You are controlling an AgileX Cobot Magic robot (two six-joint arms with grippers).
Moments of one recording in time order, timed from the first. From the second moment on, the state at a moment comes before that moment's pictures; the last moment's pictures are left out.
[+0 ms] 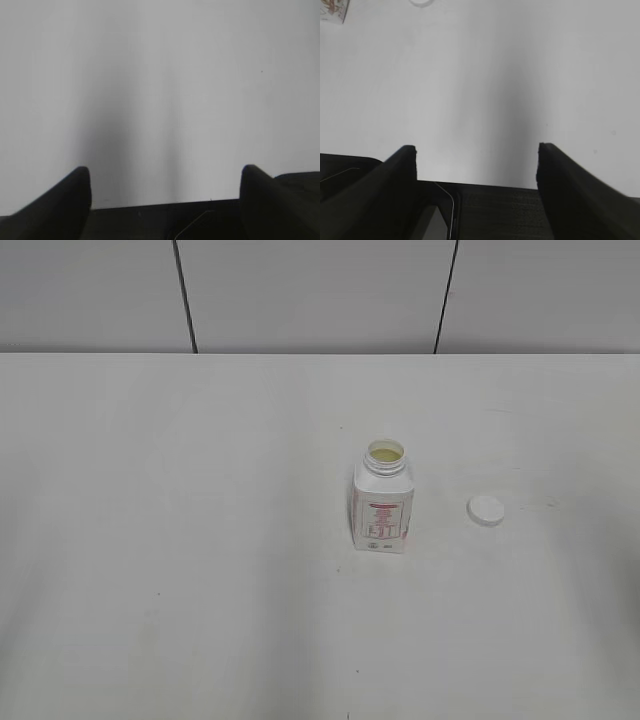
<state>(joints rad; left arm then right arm) -0.01 0.38 -0.52 0.06 1.06 -0.01 0.08 0.78 -0.75 0.04 1.09 -0.12</state>
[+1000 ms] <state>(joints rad) -0.01 -0.01 -0.52 0.06 1.05 -0.01 0.08 0.34 -0.52 0.03 1.10 -0.11</state>
